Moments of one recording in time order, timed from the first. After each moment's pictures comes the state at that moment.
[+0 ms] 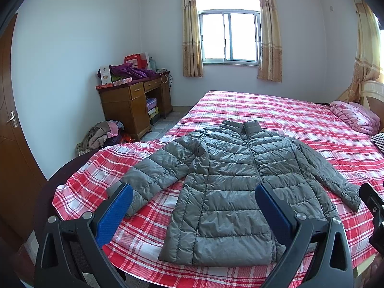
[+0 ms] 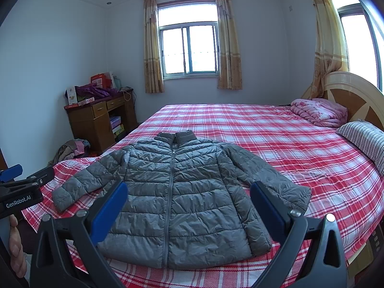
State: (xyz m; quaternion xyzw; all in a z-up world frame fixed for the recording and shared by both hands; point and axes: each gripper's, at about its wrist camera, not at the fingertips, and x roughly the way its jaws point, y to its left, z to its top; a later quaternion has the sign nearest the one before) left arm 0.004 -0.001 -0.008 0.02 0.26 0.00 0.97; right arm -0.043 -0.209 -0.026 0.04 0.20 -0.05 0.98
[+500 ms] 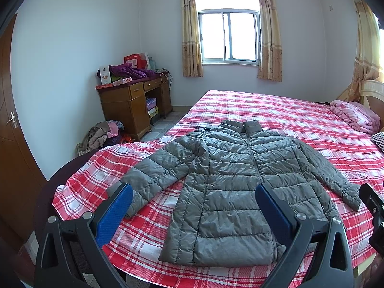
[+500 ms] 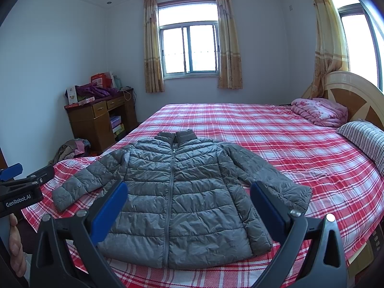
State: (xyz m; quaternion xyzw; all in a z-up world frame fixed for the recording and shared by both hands) left arm 0.005 0.002 -0.006 0.02 0.26 0.00 0.97; right arm -0.043 -0.209 -0.027 0.04 0.20 -0.05 0.98
